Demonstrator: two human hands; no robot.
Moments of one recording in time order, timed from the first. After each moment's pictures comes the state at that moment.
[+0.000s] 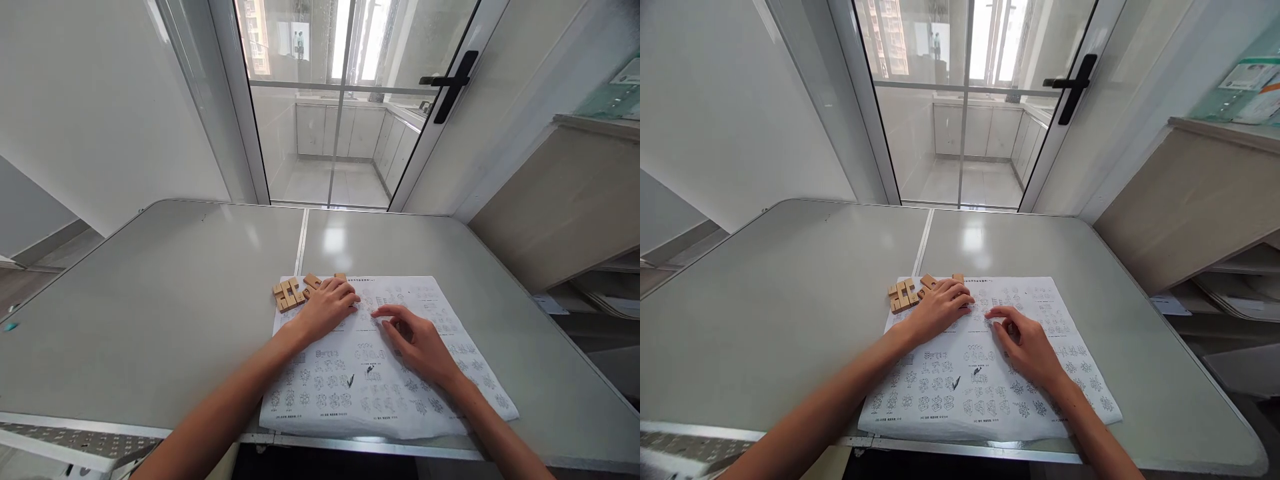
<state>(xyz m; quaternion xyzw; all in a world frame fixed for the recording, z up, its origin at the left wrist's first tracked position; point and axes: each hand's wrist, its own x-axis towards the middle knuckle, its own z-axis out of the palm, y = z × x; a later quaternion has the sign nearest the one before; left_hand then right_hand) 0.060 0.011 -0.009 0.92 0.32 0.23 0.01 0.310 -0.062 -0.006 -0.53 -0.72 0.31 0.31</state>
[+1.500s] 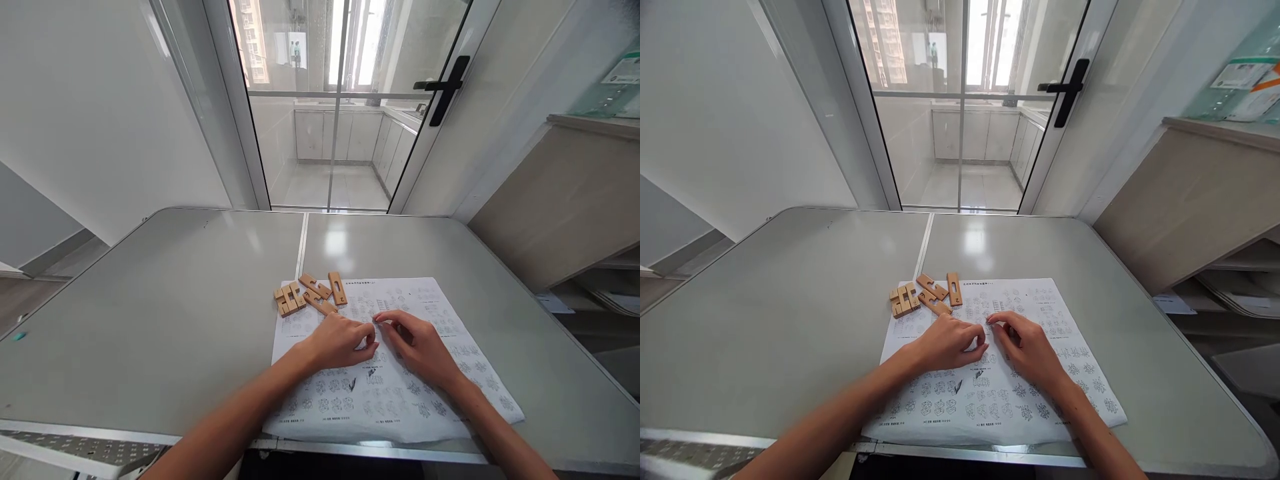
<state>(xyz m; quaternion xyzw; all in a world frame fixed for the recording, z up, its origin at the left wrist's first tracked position) 0.082 -0.034 0.005 0.93 0.32 0.15 0.13 0.309 -0.061 -0.012 -0.52 -0.72 0.31 0.33</state>
